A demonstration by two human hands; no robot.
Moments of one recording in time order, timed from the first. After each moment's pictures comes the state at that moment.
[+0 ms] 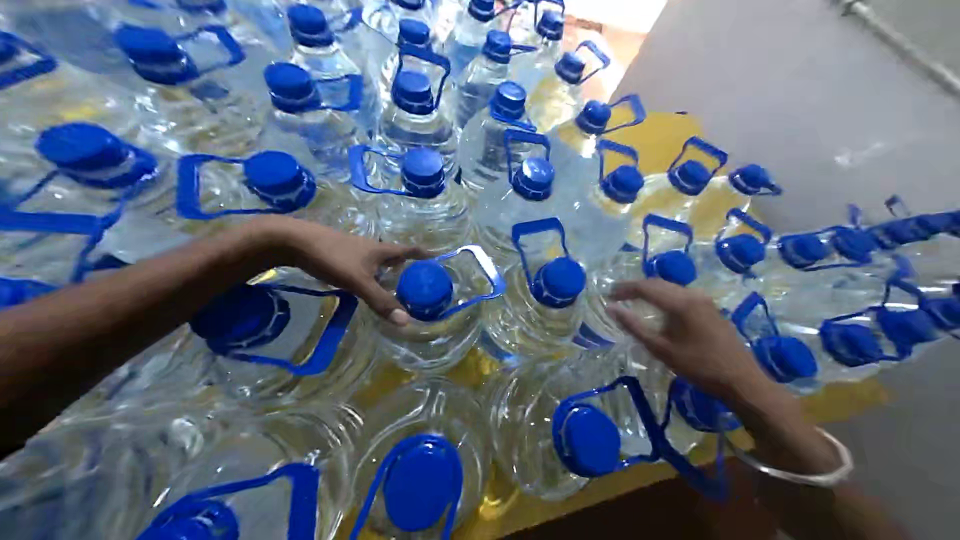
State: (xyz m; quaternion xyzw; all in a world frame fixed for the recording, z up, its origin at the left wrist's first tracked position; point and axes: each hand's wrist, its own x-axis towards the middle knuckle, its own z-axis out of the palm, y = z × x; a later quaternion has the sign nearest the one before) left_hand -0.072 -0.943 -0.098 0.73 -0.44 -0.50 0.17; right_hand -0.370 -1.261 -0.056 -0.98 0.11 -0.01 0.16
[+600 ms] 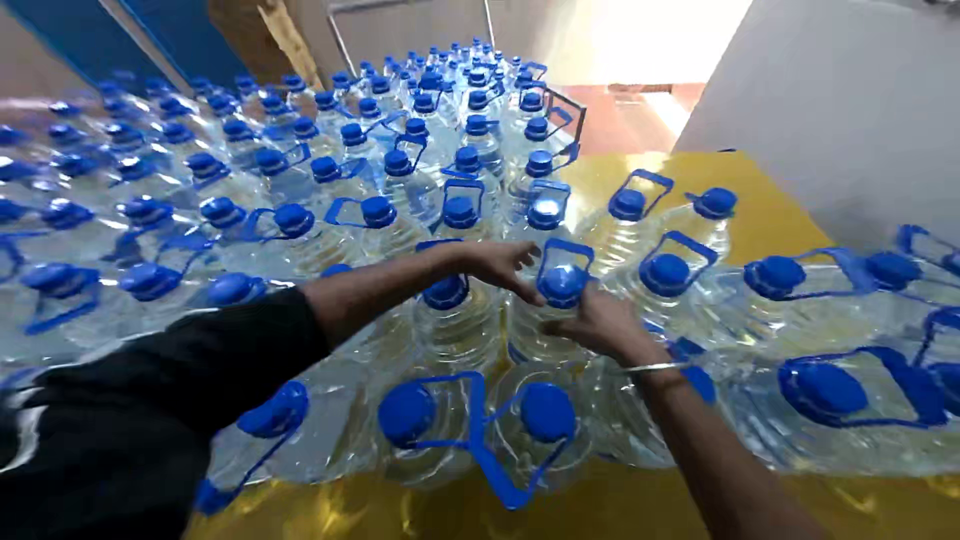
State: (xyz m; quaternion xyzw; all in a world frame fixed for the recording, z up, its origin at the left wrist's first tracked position) left_hand -0.211 -1.226 -0.061 0.80 -0.46 -0.33 0.21; right_hand -0.377 -1.390 -0.084 -0.95 0.18 0.11 0.24
